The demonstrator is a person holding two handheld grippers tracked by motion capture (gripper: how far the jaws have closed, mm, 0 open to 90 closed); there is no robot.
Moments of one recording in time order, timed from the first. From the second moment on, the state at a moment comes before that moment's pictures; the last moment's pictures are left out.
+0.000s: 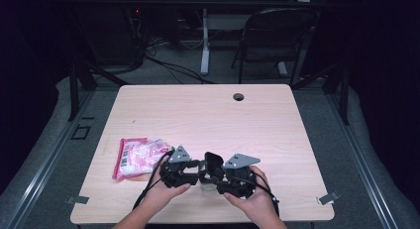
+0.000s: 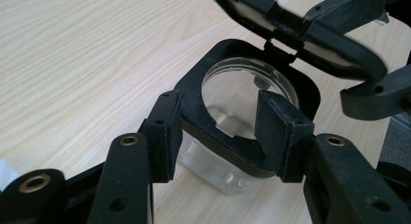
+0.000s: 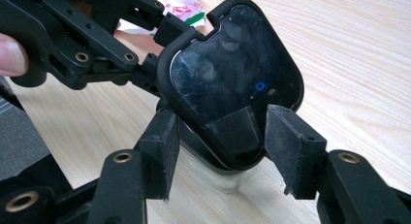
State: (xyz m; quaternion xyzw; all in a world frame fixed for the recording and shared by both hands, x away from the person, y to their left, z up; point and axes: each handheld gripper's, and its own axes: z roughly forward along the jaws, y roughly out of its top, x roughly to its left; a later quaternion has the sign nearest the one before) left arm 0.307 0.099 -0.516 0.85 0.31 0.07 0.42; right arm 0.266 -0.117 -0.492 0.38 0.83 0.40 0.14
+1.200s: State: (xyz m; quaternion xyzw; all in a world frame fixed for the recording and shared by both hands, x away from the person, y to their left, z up) left arm 0.305 0.099 -0.518 0.84 0.31 0.10 0.42; right arm 0.263 -0.159 -0.477 0.42 0.81 0.40 0.10
